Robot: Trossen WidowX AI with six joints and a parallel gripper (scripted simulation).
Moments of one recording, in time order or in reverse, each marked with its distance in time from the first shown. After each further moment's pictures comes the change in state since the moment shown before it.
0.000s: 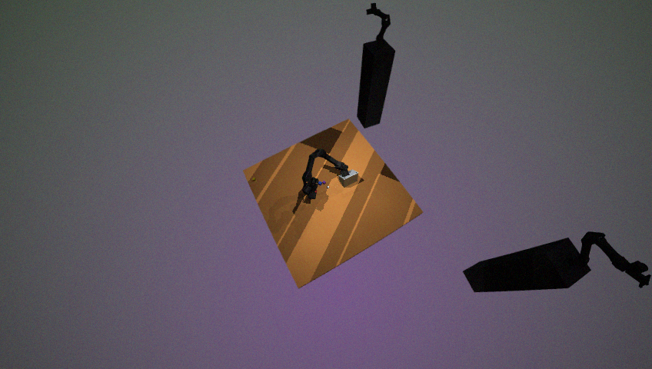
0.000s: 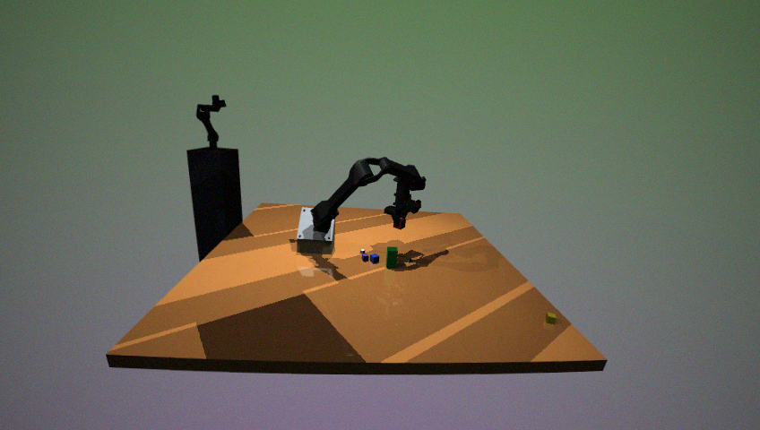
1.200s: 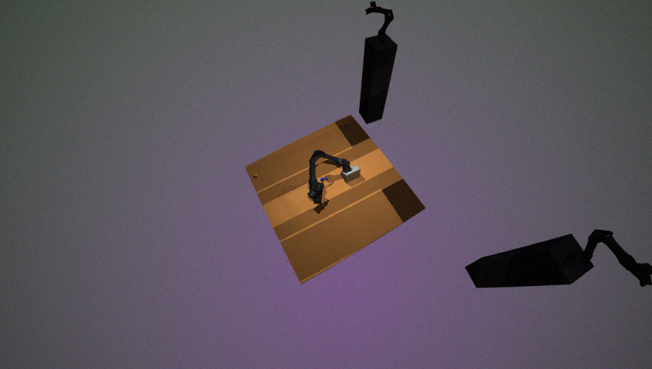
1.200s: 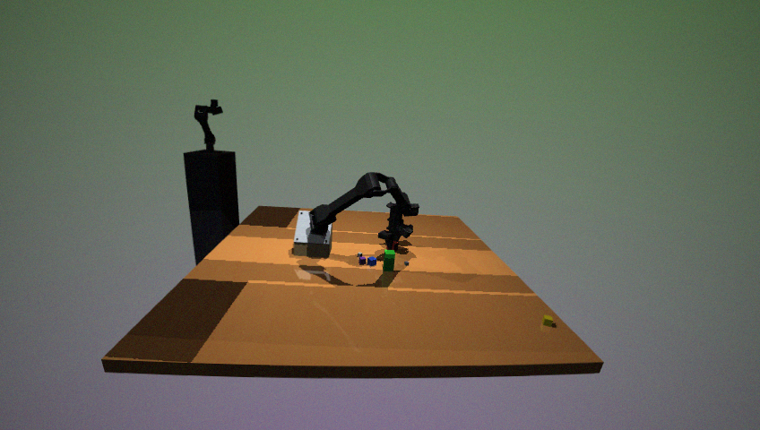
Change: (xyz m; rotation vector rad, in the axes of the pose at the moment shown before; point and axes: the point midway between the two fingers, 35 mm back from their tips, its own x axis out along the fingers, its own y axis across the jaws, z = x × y) arm 0.113 0.023 -0.022 -0.009 -0.005 -0.020
